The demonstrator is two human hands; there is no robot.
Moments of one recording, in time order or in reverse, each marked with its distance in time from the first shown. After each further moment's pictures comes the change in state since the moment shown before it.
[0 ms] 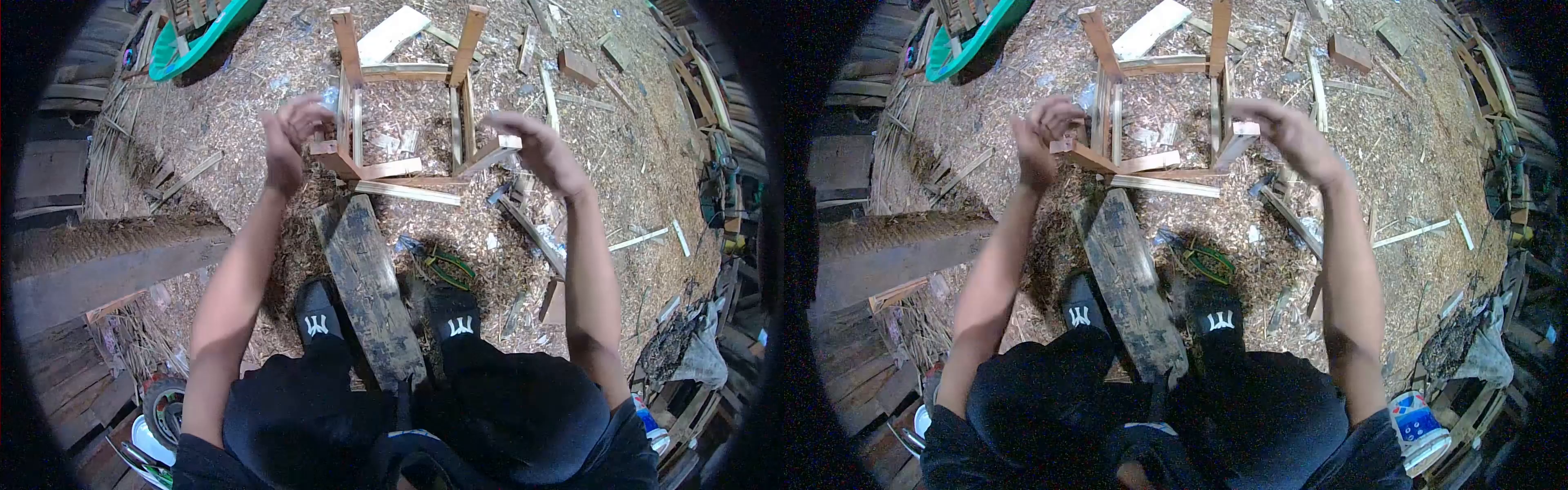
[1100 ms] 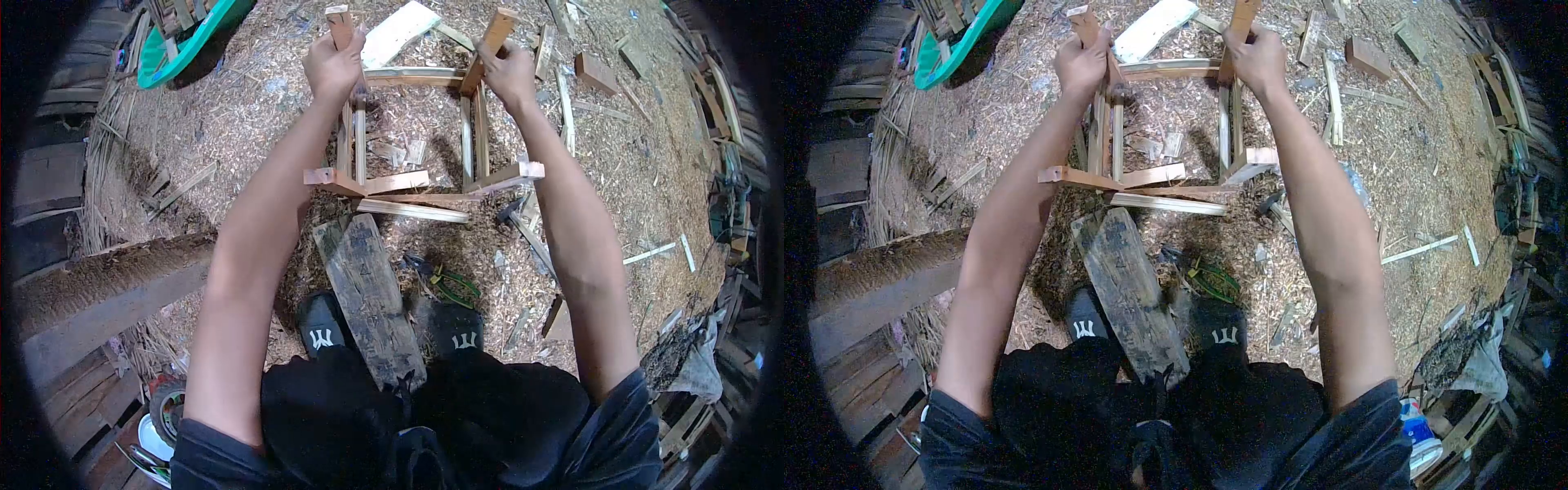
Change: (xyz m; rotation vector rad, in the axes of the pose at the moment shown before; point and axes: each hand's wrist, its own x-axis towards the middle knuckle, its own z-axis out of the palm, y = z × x) left_hand 0.158 -0.062 0.021 0.936 0.499 -0.031; right_hand 0.177 0.075 -0.039 -0.567 0.759 0.127
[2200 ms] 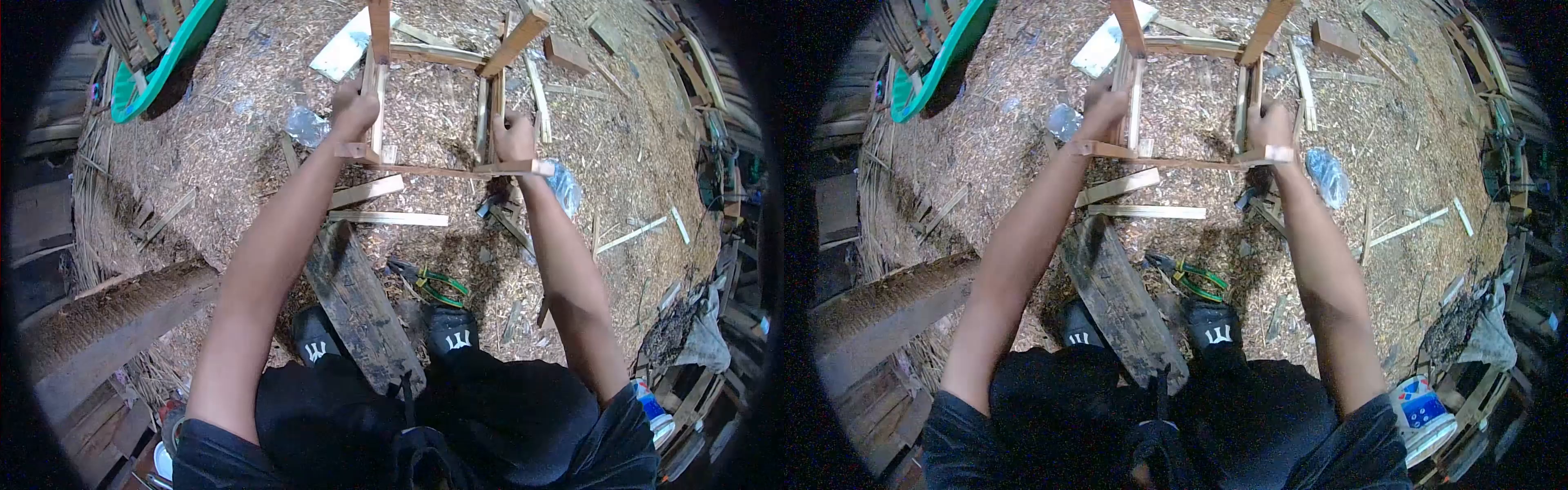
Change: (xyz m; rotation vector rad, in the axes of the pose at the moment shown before) left_hand -0.060 -0.007 0.062 -0.137 -0.471 -0.211; right_hand -0.094 0.102 -0.049 -0.277 0.104 0.037
